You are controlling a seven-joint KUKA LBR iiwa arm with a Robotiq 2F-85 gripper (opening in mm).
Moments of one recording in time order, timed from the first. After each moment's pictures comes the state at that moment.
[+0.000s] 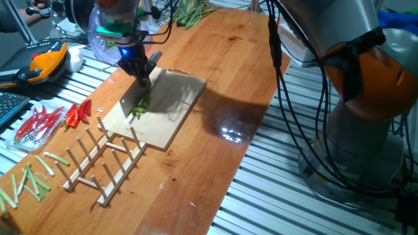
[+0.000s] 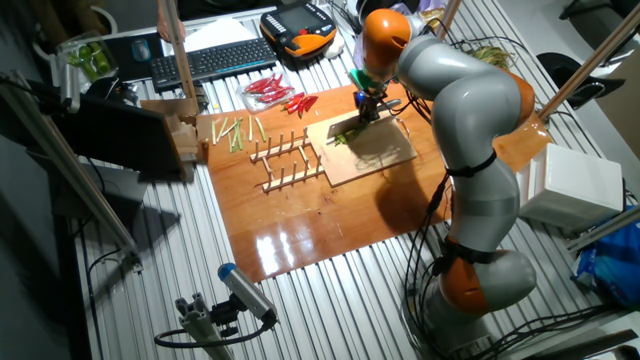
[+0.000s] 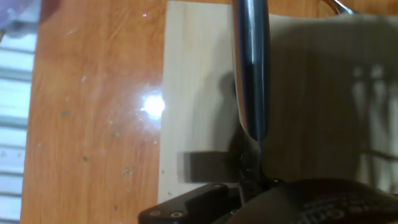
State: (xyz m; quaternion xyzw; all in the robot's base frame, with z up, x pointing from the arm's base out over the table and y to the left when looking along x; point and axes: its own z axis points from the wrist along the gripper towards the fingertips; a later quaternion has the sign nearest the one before) arm 0.650 -0.001 0.081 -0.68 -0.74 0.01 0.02
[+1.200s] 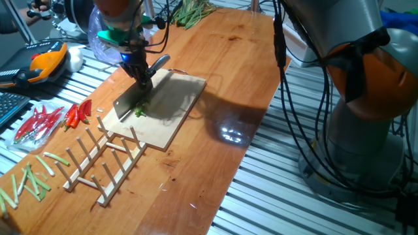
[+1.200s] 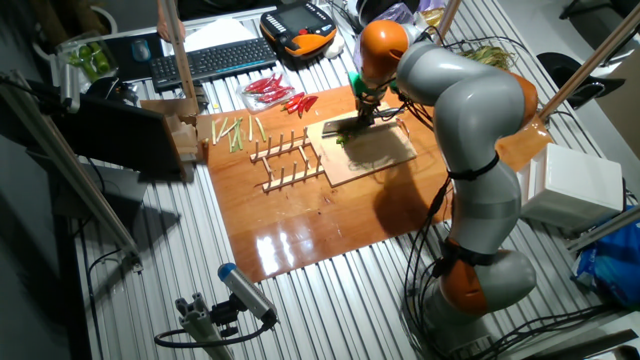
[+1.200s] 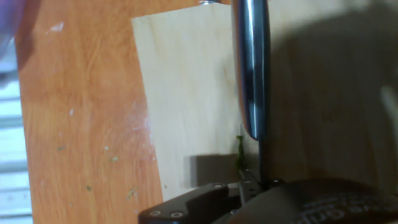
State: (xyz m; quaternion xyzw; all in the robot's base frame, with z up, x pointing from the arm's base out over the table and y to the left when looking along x) arm 0.648 0.002 0.075 -0.72 -0.70 0.01 -0.02
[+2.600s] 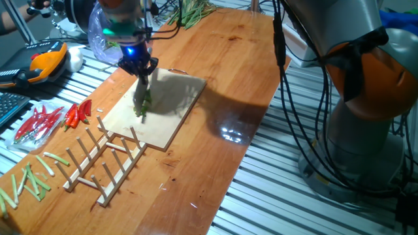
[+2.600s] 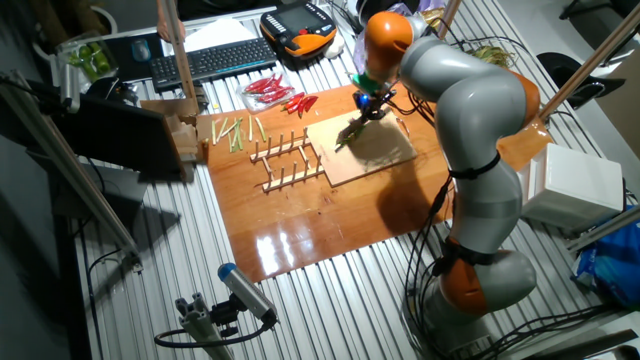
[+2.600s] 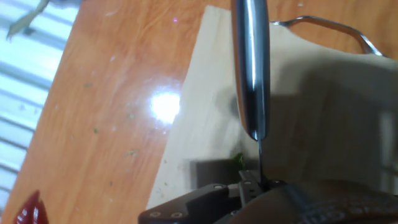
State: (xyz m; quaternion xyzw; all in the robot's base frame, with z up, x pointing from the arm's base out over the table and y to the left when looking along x) arm 0.649 -0.009 0.085 -0.53 -0.85 0.00 -0.01
